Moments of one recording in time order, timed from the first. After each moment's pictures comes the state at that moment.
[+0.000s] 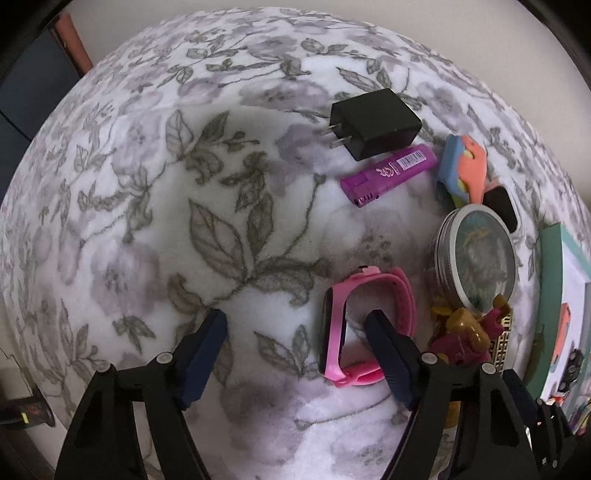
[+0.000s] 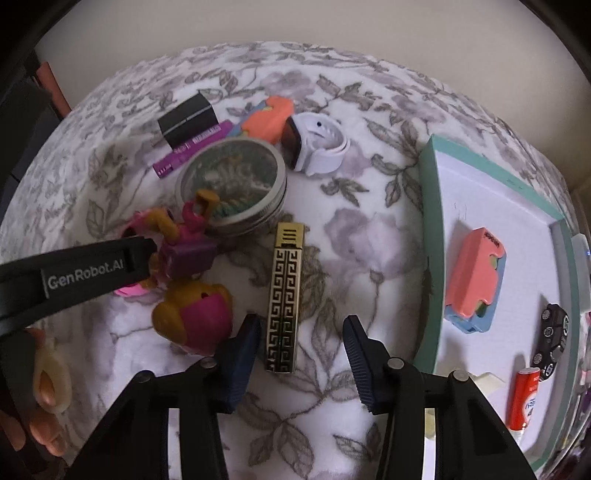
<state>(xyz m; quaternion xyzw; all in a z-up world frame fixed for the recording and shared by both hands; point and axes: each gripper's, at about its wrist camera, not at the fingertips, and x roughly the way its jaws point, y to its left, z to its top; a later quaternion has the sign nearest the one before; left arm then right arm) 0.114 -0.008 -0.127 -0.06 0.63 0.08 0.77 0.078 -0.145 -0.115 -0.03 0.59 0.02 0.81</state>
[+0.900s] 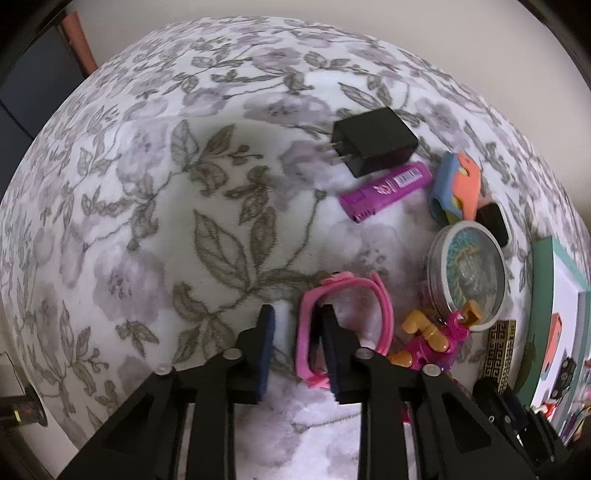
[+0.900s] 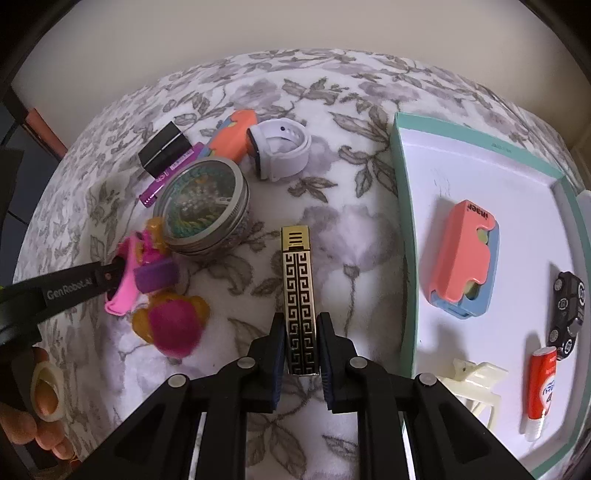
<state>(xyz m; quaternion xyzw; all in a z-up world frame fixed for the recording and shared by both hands) 0.114 -0.007 -0.115 -0.09 0.61 0.08 0.78 0.083 -0.182 -0.116 0.06 0.58 0.01 0.81</state>
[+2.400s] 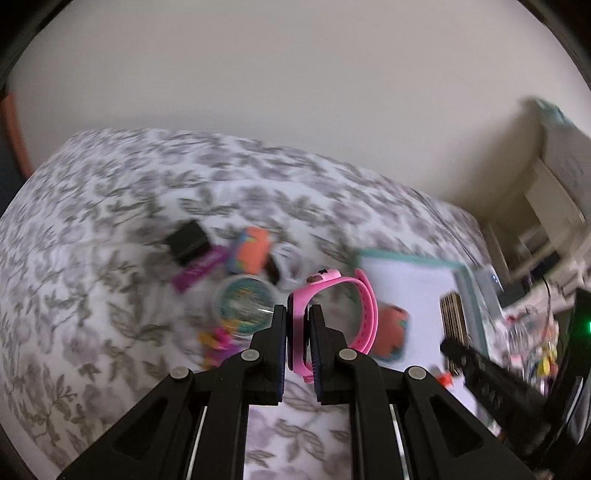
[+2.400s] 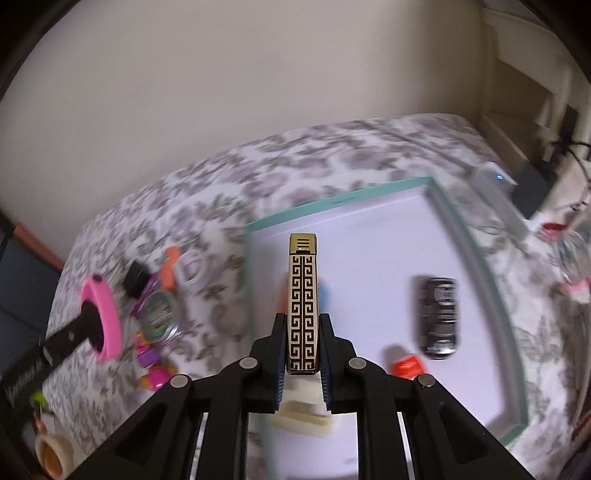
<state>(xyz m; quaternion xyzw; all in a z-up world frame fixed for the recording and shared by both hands) 0.071 -0.104 0.005 -0.05 0.48 -0.12 0.87 0.037 -0.304 -0.028 0.18 0.48 -0.09 0.85</state>
